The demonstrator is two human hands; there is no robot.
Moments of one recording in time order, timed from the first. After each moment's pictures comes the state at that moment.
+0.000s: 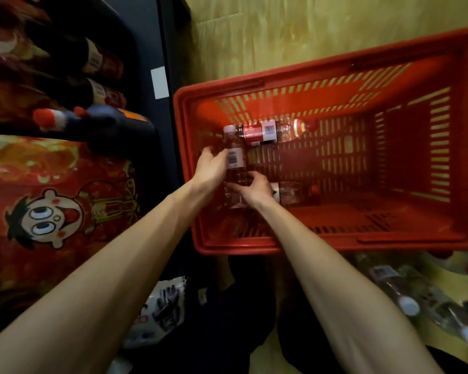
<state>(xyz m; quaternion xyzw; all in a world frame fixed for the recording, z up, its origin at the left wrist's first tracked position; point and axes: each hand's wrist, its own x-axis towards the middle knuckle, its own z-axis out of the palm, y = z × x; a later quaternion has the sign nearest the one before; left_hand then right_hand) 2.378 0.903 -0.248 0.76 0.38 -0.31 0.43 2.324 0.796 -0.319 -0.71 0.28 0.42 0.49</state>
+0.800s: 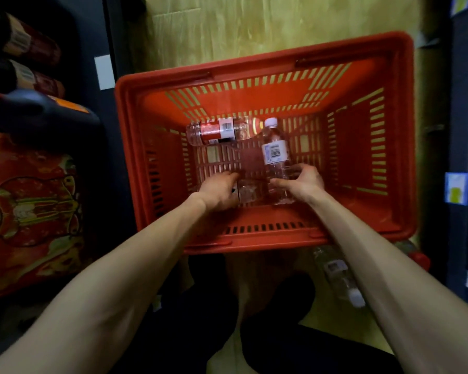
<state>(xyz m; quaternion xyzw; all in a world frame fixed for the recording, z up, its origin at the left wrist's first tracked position) 2.334 0.830 -0.333 0.86 -0.09 -0.49 0.11 2.324 0.609 -0.329 -0.79 0.34 0.38 0.36</state>
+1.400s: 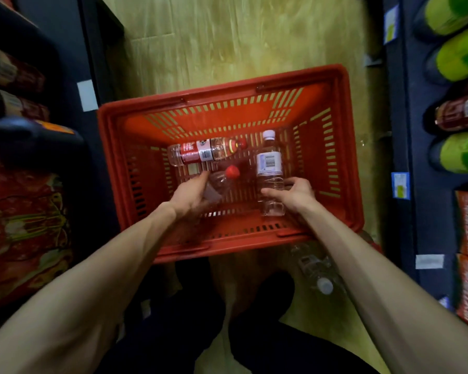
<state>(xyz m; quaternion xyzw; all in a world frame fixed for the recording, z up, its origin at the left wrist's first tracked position) 2.341 0.841 -0.289 0.87 -0.06 -0.45 0.18 2.306 0.574 -0.286 -0.74 0.41 0.36 0.40</state>
